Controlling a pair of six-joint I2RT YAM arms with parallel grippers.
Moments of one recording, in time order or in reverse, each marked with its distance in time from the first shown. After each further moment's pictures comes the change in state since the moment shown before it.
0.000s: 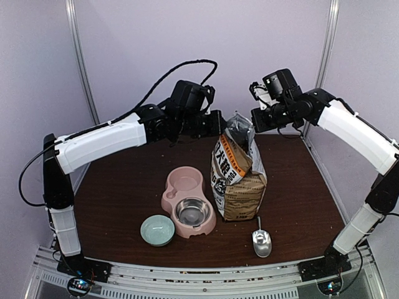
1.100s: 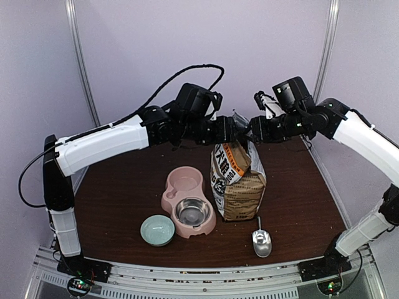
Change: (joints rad) left arm -0.047 0.005 0.014 -0.050 0.075 -0.048; right arm 0.062 -0.164 -0.174 0.028 -0.204 0.249
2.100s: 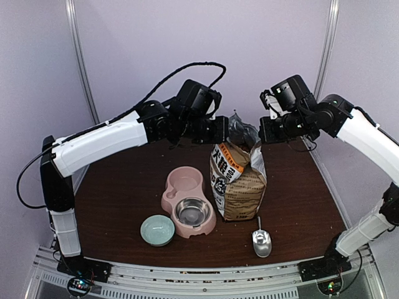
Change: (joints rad) left arm -0.023 0.005 0.075 -0.142 -0.091 0.042; right arm 0.047 -0.002 0.061 -0.136 0.235 -0.015
